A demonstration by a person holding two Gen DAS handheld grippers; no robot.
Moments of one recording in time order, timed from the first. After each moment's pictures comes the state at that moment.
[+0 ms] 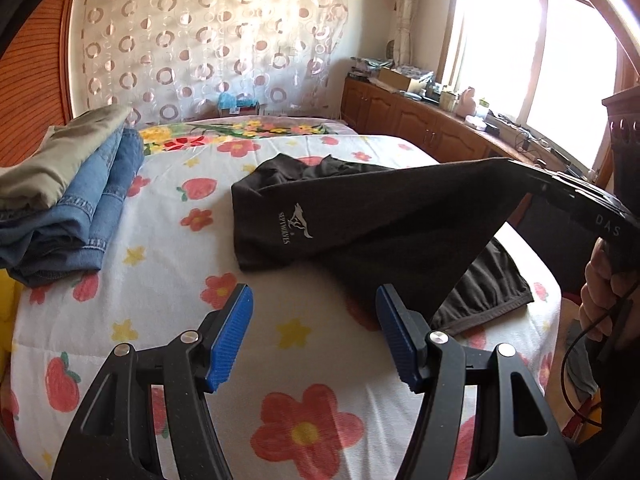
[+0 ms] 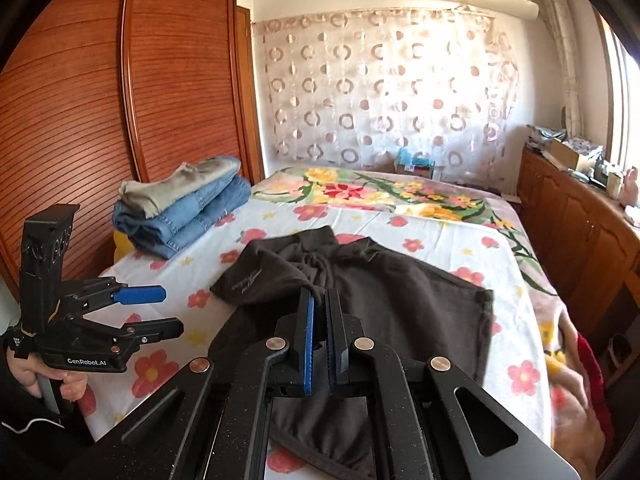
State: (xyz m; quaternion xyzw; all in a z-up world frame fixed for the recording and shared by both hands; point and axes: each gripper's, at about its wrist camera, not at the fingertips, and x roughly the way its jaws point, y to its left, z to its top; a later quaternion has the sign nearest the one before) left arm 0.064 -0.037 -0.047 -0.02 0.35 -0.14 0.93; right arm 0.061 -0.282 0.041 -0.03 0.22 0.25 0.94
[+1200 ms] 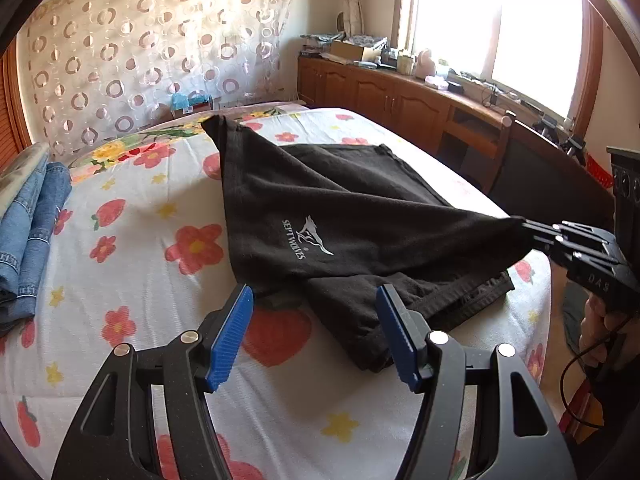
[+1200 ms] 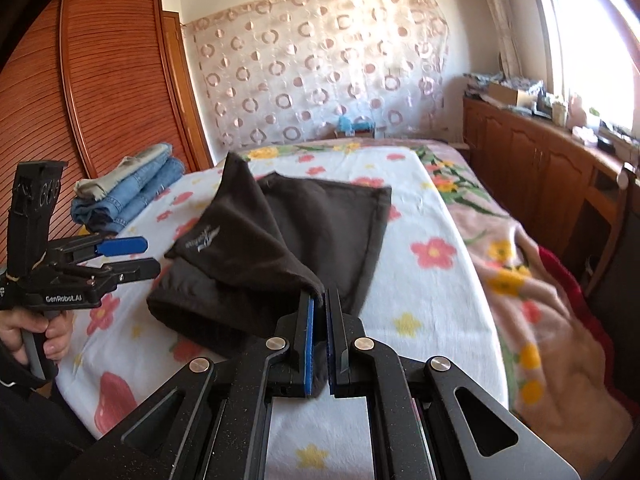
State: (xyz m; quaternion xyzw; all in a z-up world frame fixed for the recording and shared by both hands) left arm 0.086 -0.124 -0.061 0.05 0.37 -0.19 0.91; right arm -0.006 -0.344 0.008 0.03 0.27 0.17 0.95
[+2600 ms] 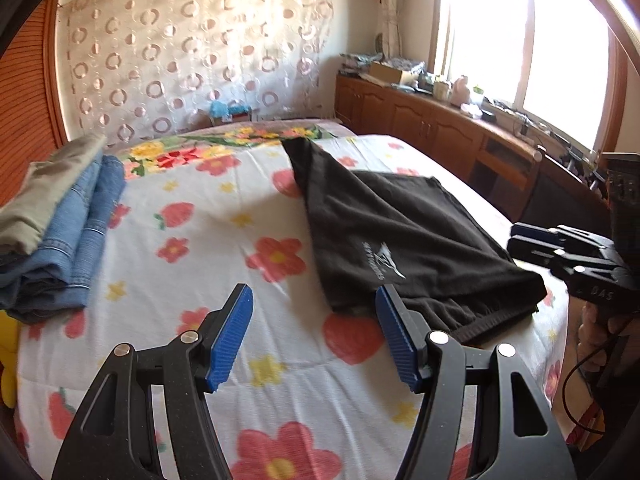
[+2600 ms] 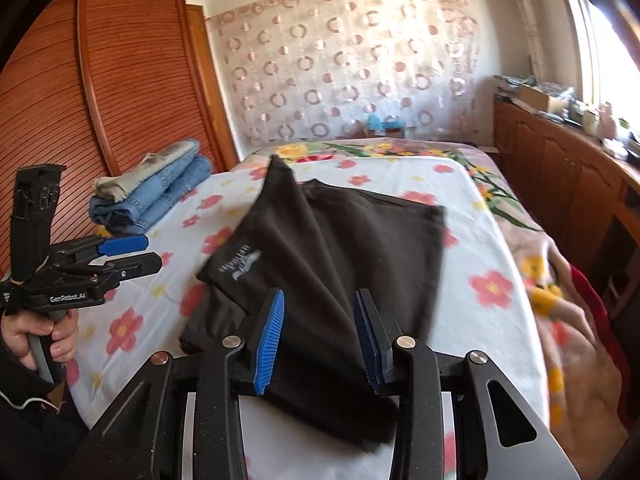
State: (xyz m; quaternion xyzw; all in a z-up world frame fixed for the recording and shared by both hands) left arm 0.083 -0.066 -0.038 0.01 0.34 -0.13 0.93; right arm 0.024 -0.304 0.043 0.02 0.27 0.22 0.94
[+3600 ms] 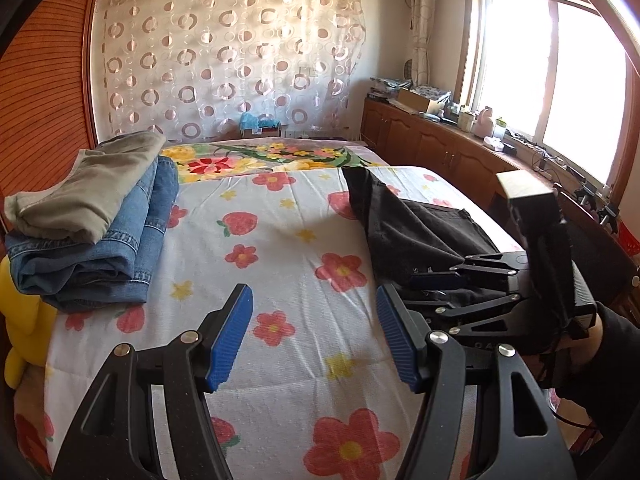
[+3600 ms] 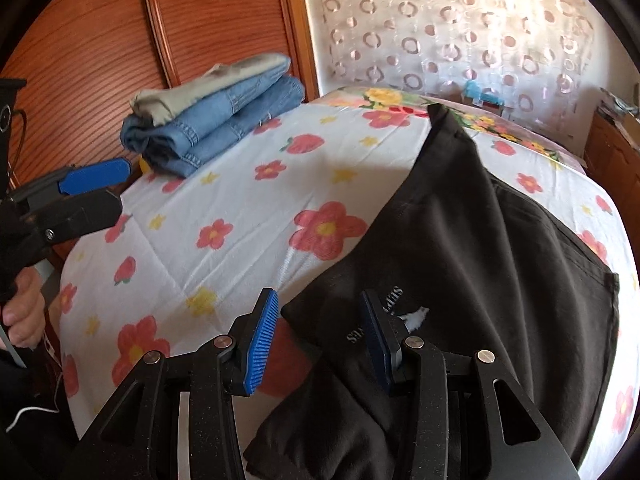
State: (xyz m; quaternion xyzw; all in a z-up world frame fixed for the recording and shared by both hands) left arm 0.075 -0.008 -0.029 -0.02 0.31 -0.10 0.94; right arm 0.144 -0.163 0.011 -0.09 0.35 0.34 0.87
